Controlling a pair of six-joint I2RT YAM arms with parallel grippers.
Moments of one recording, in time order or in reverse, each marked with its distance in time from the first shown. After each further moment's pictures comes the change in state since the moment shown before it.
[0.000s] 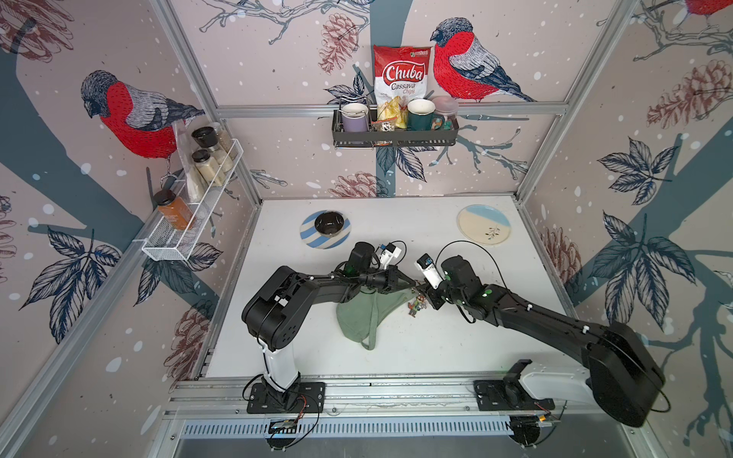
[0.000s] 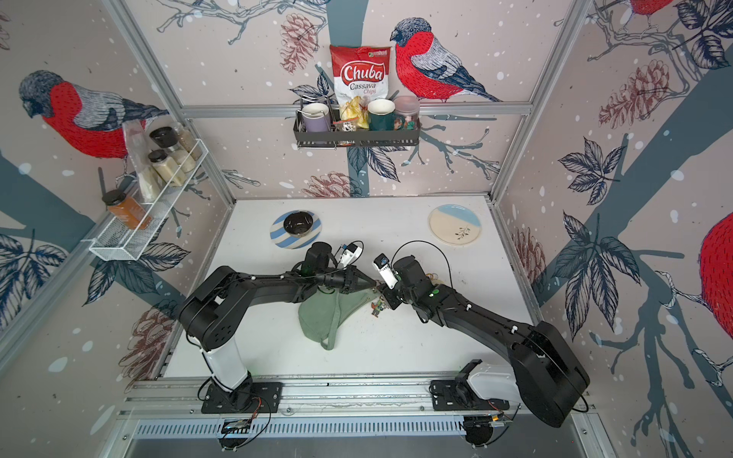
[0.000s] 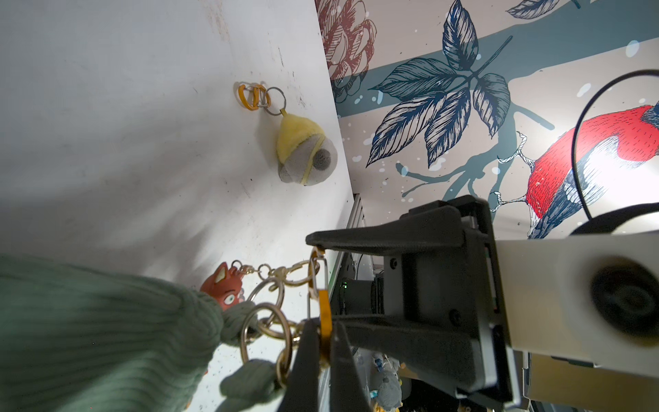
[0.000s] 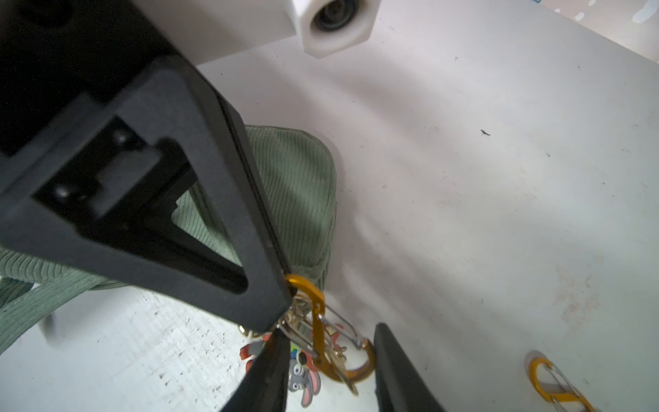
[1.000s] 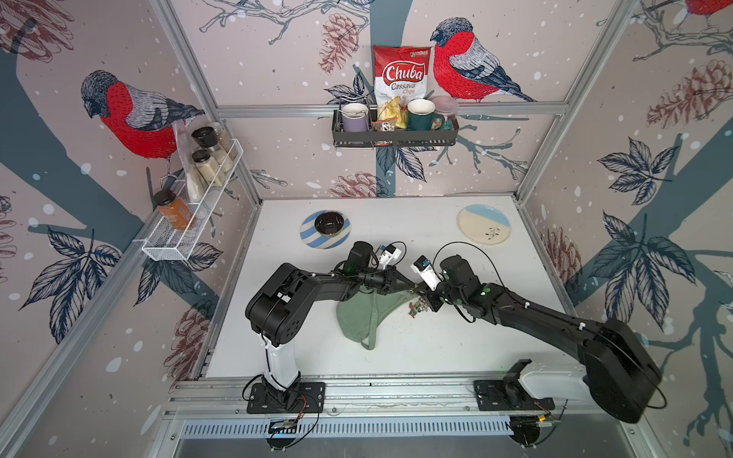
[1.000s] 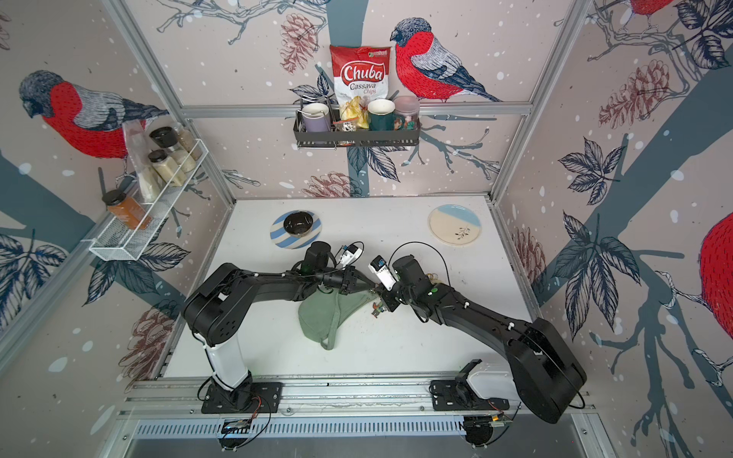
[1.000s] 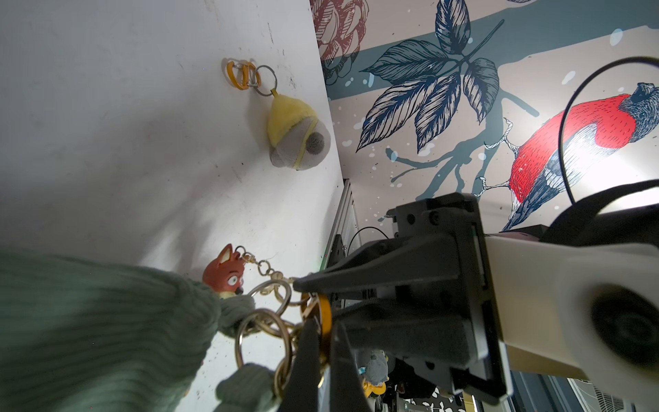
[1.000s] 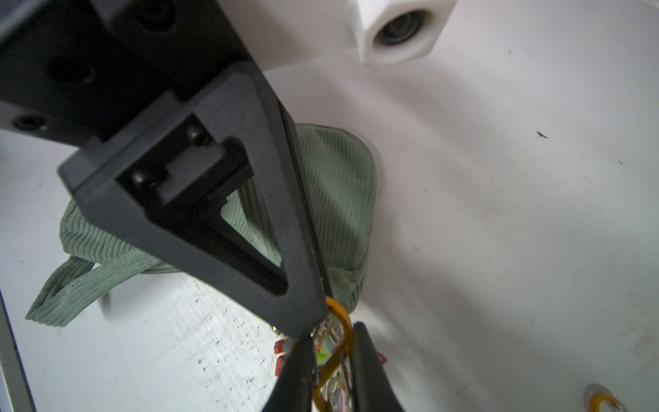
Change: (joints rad) left arm 0.026 0.029 0.006 0.021 0.091 -0.011; right arm -0.006 0.021 0.011 -0.006 -0.108 -0.009
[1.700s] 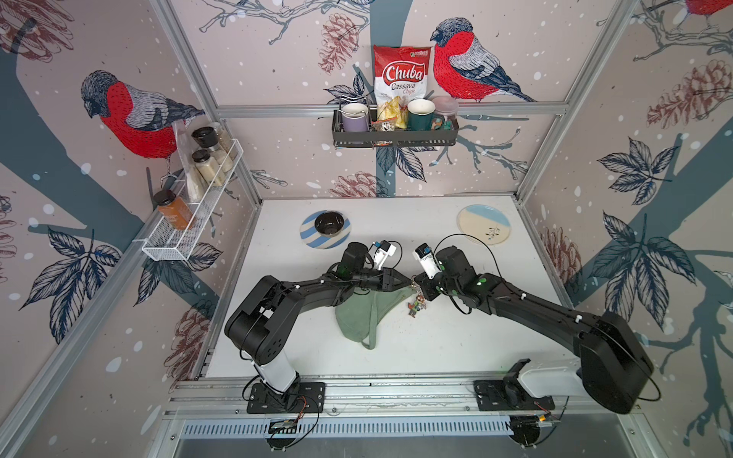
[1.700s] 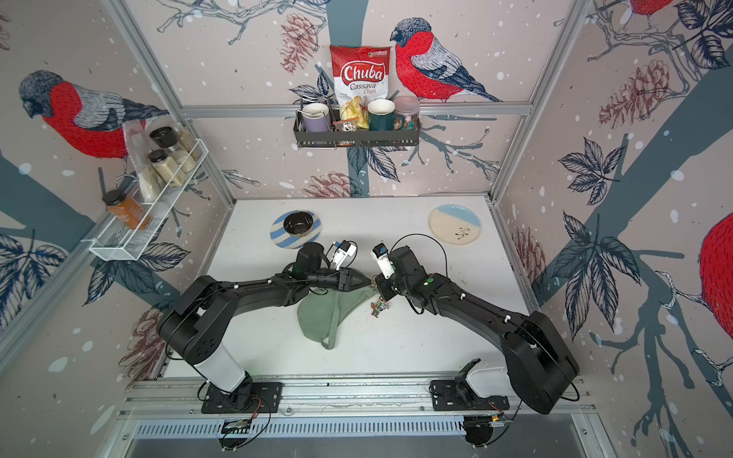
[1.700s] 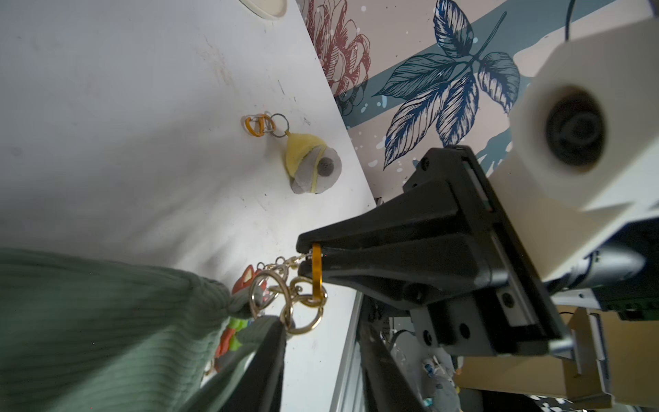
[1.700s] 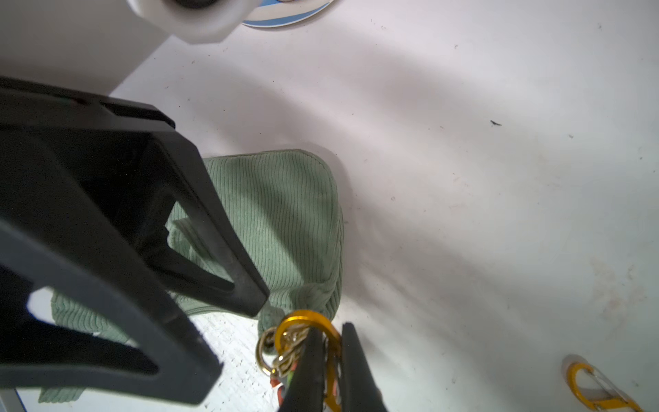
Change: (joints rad) left arm -0.008 -0.166 -0.058 -0.133 -0.193 0.272; right arm 0.005 0.061 0.124 -0.076 0.082 0.194
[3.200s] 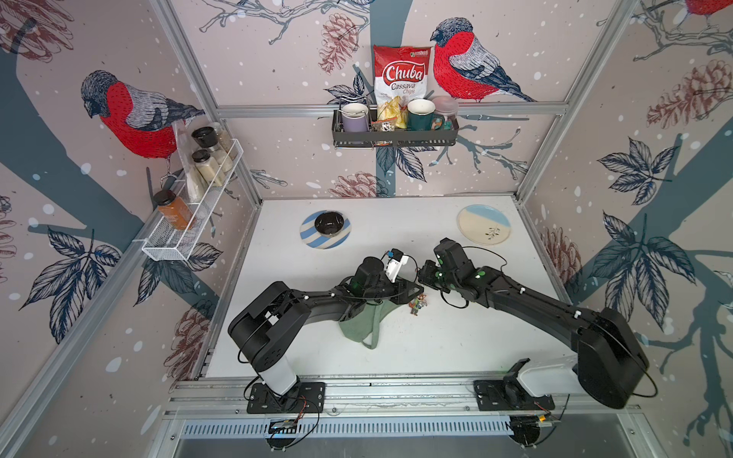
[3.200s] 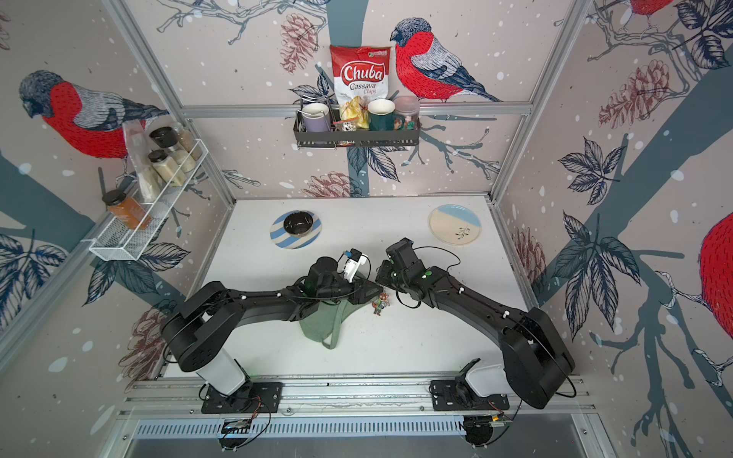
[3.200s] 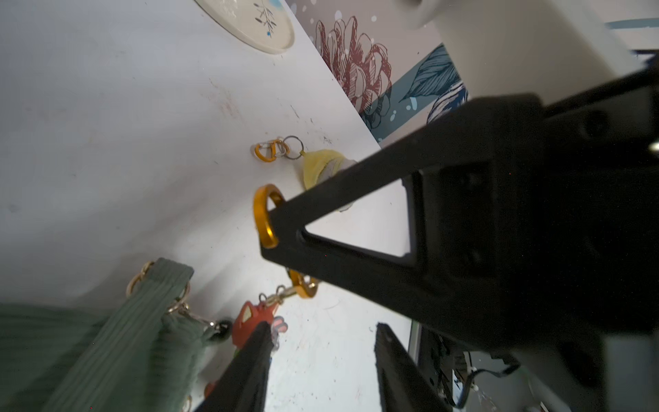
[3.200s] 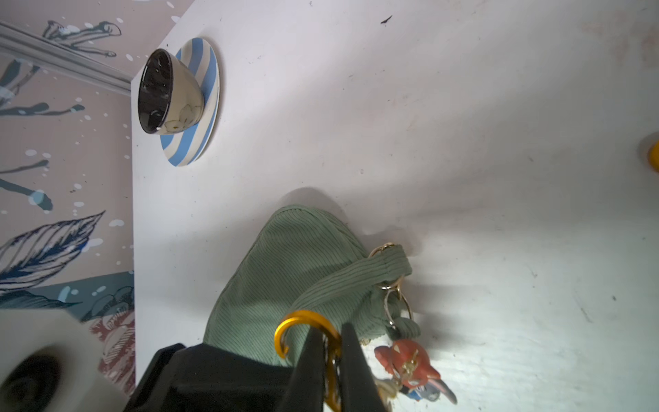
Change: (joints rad) left arm -0.179 0.008 -0.070 0.183 -0.319 0.066; right arm -0.016 0.018 0.070 -0.075 0.071 0.845
